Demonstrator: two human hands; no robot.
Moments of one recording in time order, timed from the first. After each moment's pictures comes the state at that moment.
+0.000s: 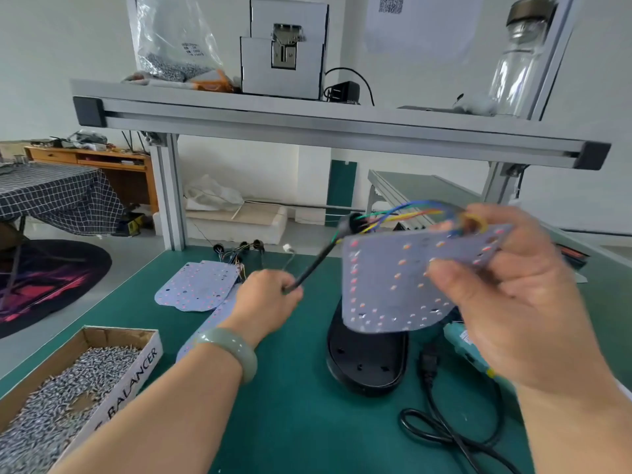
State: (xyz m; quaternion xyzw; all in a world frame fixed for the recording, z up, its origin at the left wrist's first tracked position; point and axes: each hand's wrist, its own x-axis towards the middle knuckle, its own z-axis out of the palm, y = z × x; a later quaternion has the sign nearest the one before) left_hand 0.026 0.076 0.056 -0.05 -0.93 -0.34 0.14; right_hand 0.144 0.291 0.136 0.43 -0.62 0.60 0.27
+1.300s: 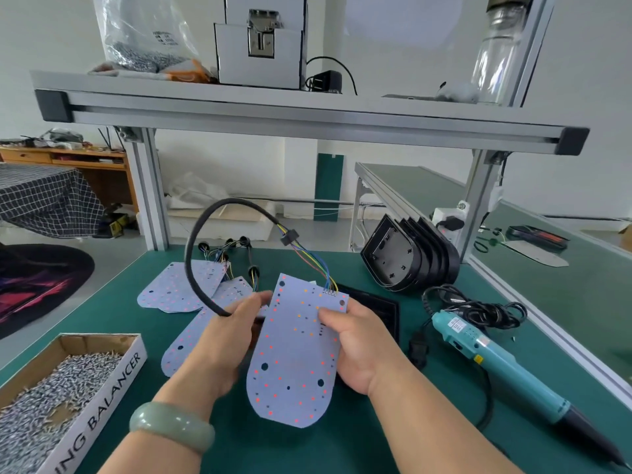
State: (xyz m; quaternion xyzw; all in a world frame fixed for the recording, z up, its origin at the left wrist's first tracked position) left_hand 0.072 0.063 0.034 0.05 -0.65 -0.75 -0.04; right_hand 0.084 0.225 0.045 -0.01 -0.54 0.84 -0.08
